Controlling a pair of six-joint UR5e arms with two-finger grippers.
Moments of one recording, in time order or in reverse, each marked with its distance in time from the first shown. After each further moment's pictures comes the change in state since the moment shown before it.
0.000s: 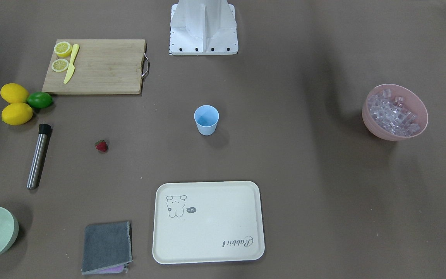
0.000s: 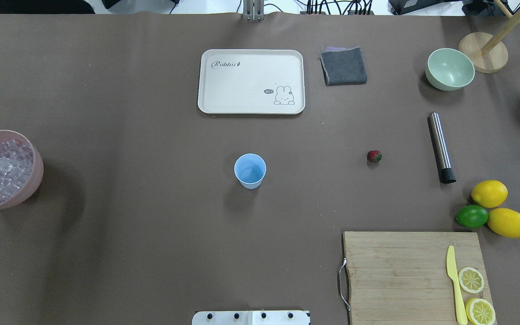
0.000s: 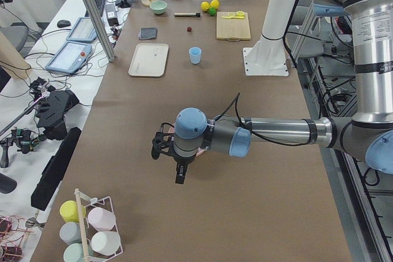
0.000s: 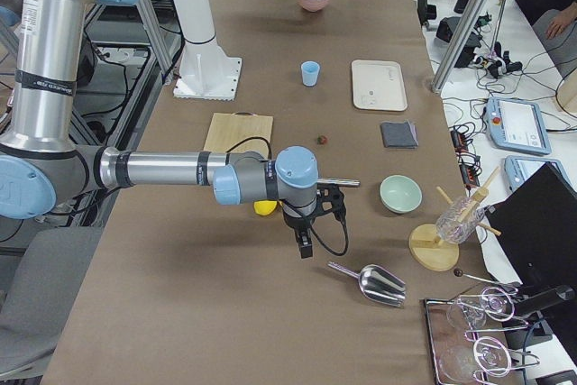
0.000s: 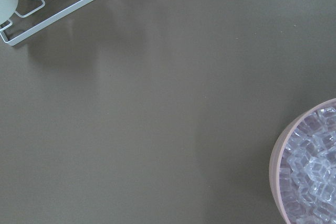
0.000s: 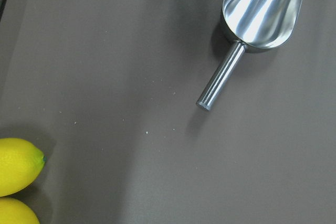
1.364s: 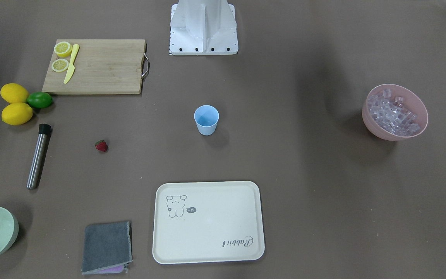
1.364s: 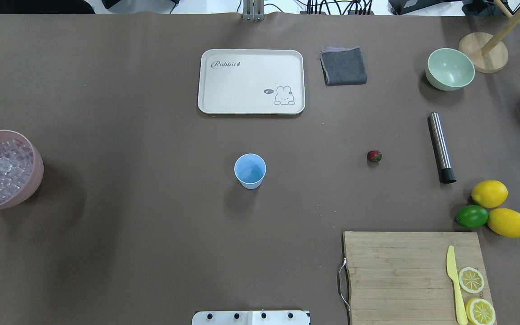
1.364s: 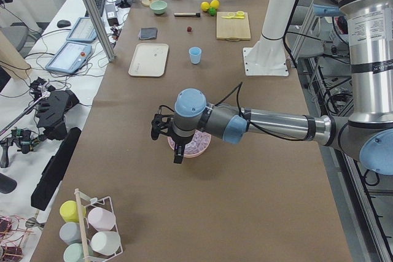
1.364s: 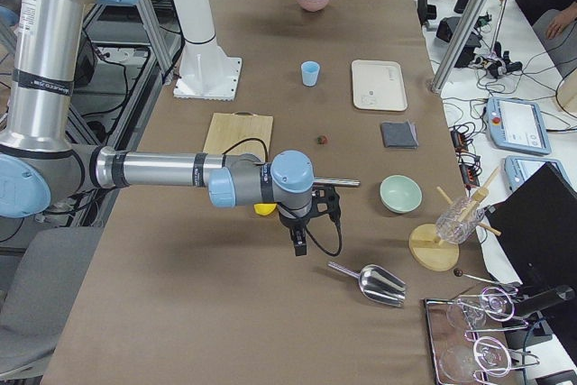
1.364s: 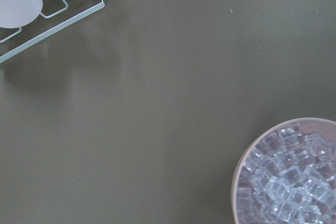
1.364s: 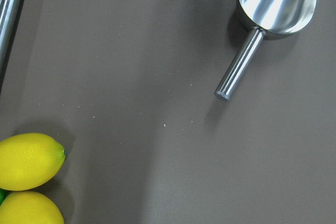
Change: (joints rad) left arm 0.103 -0.005 -0.096 -0.071 -0.002 -0.274; right arm -0.001 -0.017 -0.001 0.011 0.058 0.017
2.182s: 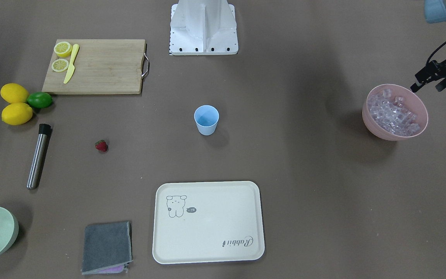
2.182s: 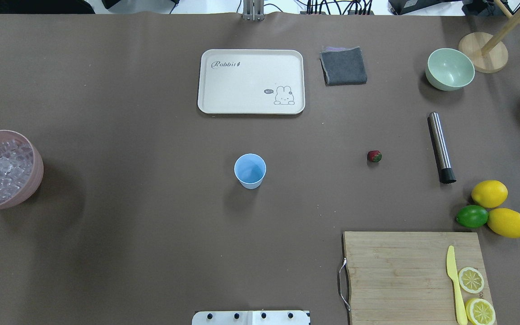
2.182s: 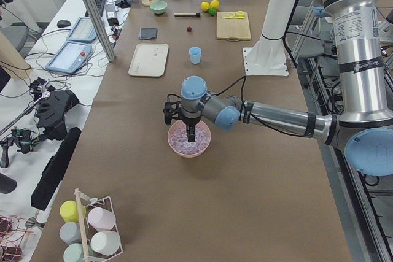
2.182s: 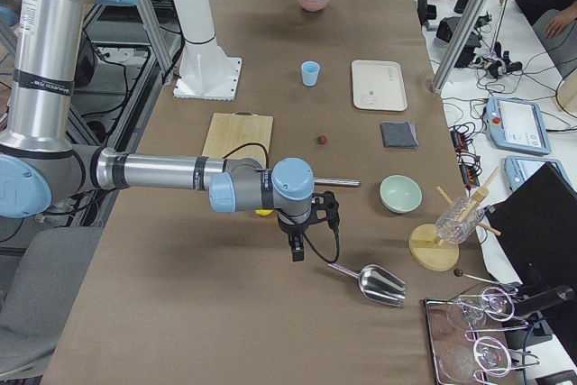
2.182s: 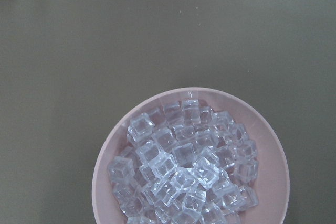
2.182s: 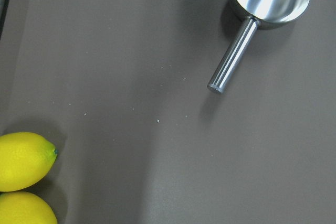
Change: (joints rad) left arm 0.273 0.033 -0.038 -0.145 0.017 -0.408; right arm -0.001 0.000 -0.035 -0.004 0.002 0.007
